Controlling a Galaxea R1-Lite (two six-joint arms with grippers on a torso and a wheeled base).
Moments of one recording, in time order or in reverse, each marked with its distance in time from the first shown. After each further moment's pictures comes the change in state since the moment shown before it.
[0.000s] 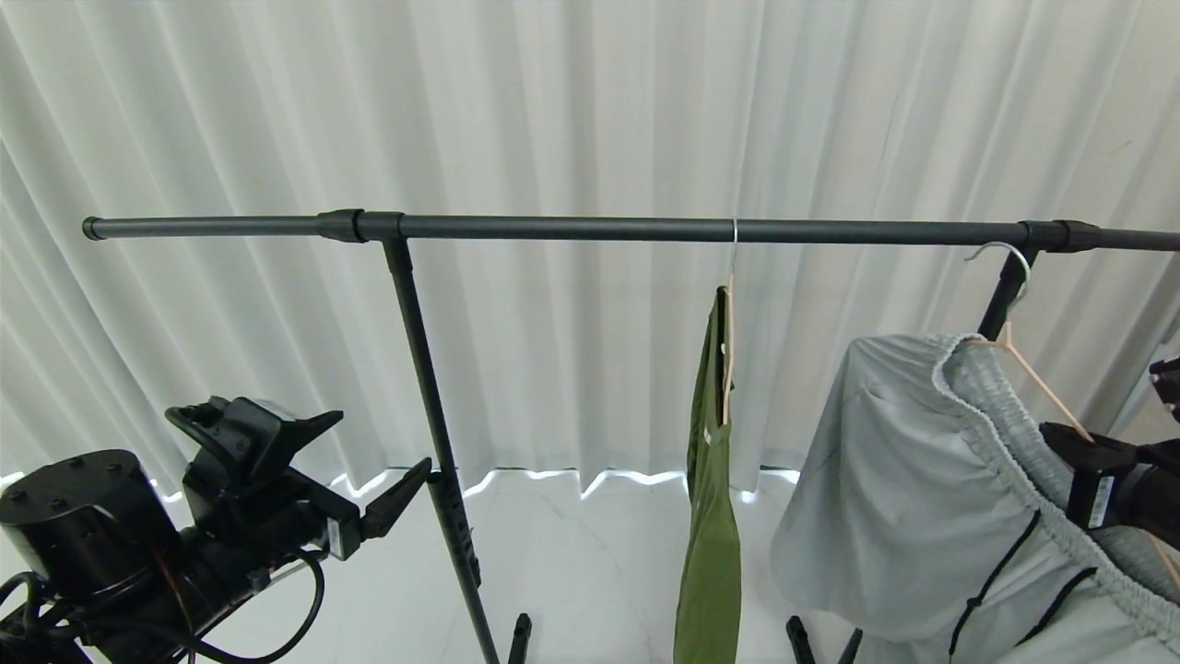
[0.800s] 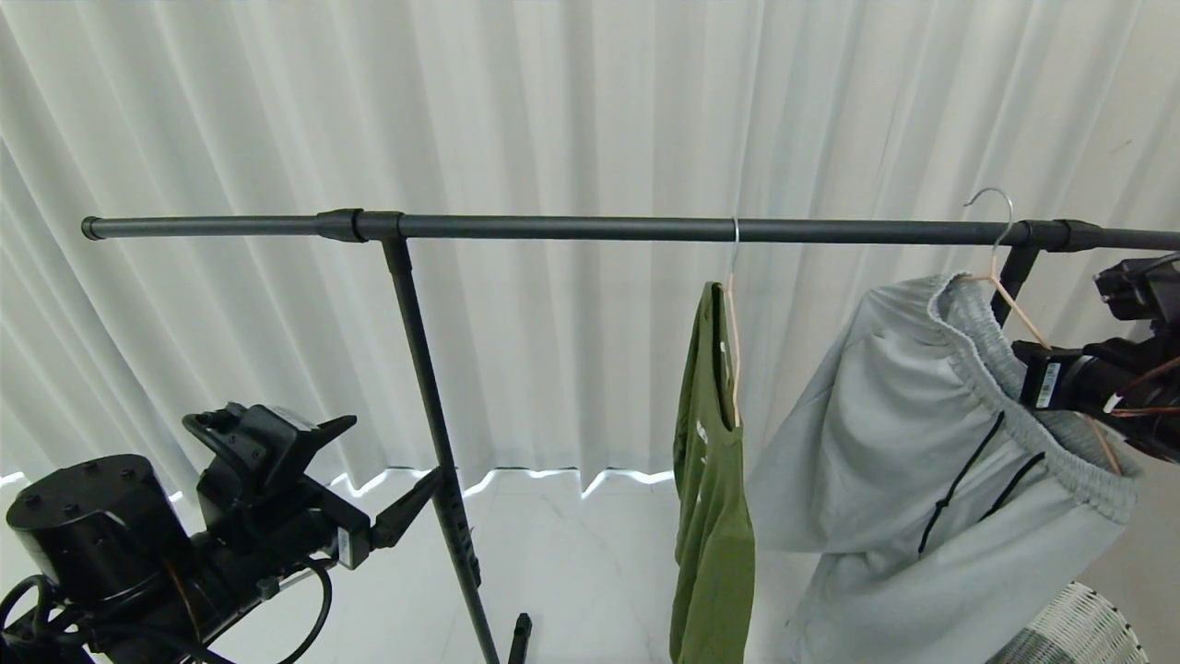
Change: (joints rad) left arm -0.032 0.009 0.009 0.000 0.000 0.023; right arm -0.115 0.304 -0.345 0.003 0.040 0.059
